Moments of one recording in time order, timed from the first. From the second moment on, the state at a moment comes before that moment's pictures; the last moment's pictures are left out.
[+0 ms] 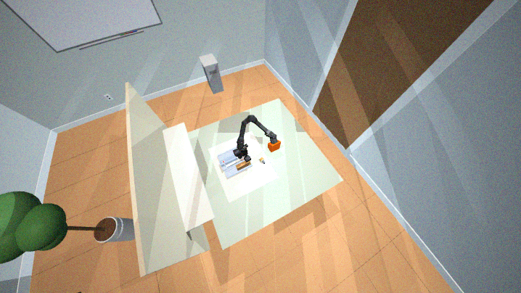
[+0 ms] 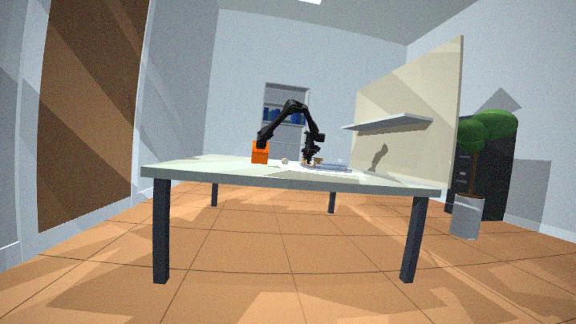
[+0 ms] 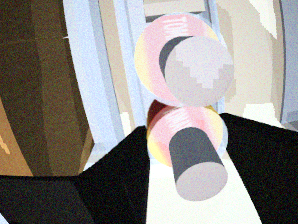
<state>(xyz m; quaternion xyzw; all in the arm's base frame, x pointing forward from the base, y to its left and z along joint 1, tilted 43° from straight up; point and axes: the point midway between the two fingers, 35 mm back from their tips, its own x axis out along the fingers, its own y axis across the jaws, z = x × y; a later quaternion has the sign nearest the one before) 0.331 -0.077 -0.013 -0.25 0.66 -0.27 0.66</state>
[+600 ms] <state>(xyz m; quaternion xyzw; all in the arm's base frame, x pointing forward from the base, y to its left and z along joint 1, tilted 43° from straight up) 0.328 -0.073 -0.010 -0.25 0.66 -0.27 0.65</state>
